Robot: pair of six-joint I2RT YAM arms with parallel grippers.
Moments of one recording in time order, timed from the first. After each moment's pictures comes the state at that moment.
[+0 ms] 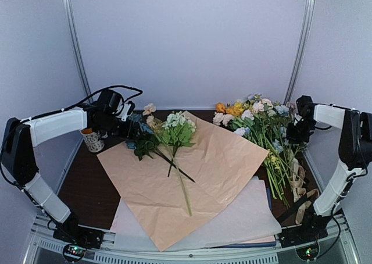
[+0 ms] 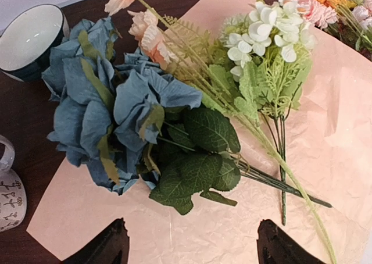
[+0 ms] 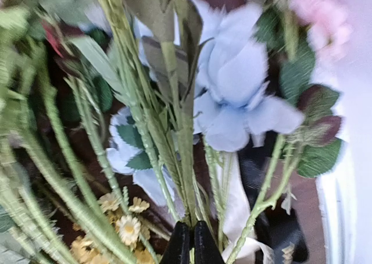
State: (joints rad) left arm -0.41 1.59 1.20 -0.49 0.11 -0.16; right arm -0.12 1.73 1.25 -0.70 0.01 0.28
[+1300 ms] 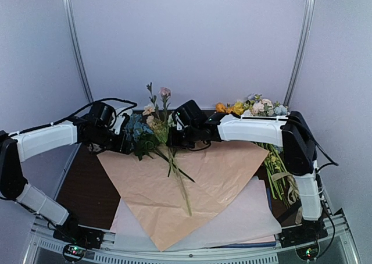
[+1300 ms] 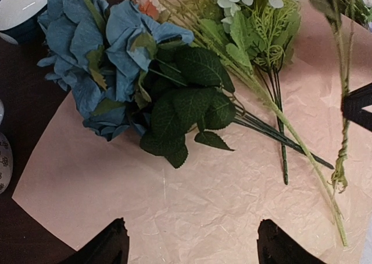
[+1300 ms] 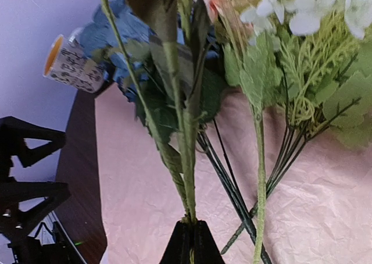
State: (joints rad) left arm -0.41 1.40 0.99 -0.48 0.15 -0.15; right arm 0.89 2.13 1.78 -0.31 -0.08 0.71
